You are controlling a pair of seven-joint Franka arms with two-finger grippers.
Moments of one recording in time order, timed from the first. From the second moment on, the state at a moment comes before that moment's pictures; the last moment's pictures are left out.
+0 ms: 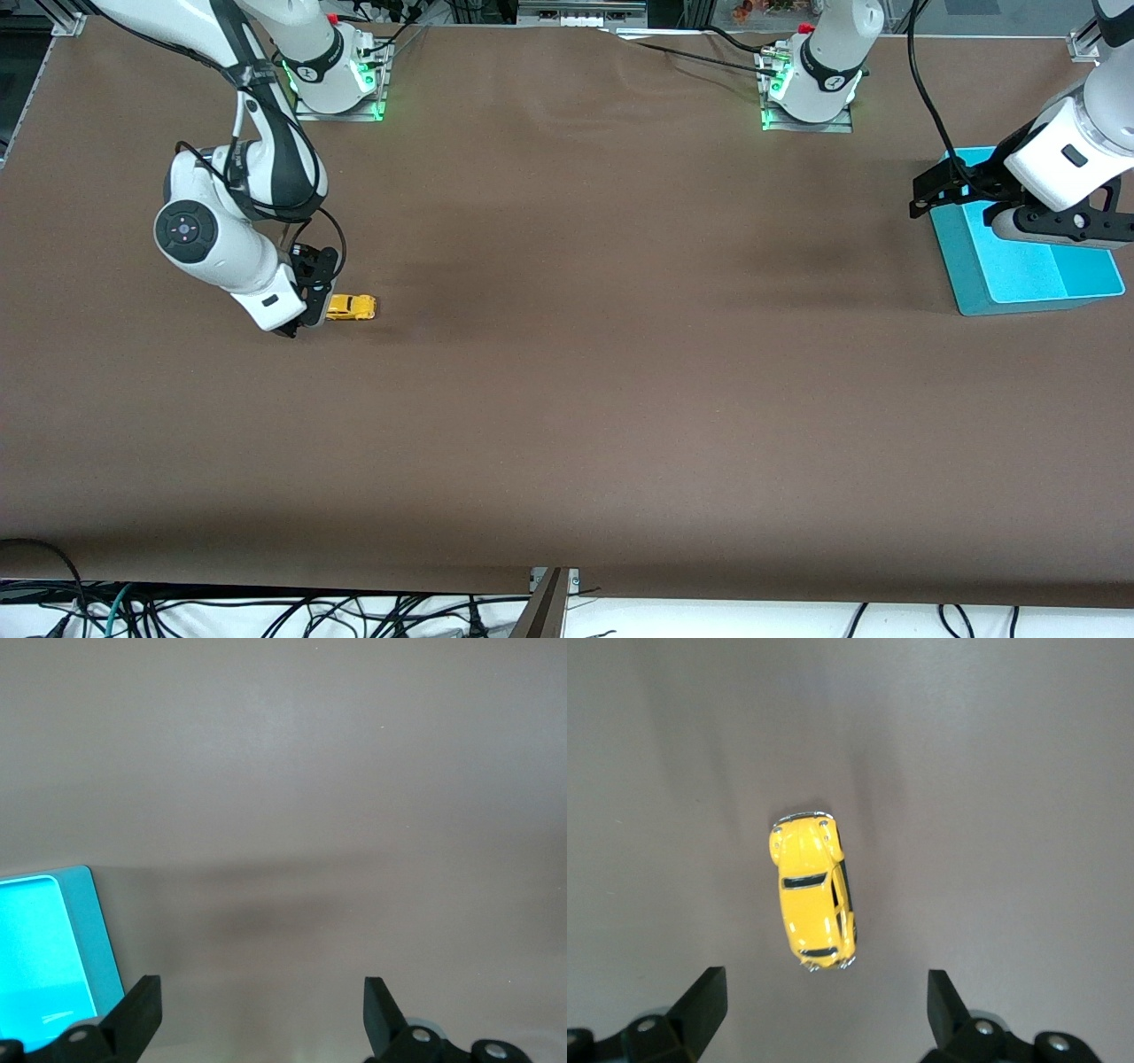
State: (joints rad) left arm 0.02 -0.01 -0.08 -1.66 -0.06 1.55 -0.01; right arm 0.30 0.28 -0.14 -2.15 0.00 2.35 -1.28
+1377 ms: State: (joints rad) left arm 0.02 -0.02 -0.08 -1.66 -0.06 1.54 -0.02; right arm 0.30 0.36 -0.12 -2.26 0.00 2.62 -1.43
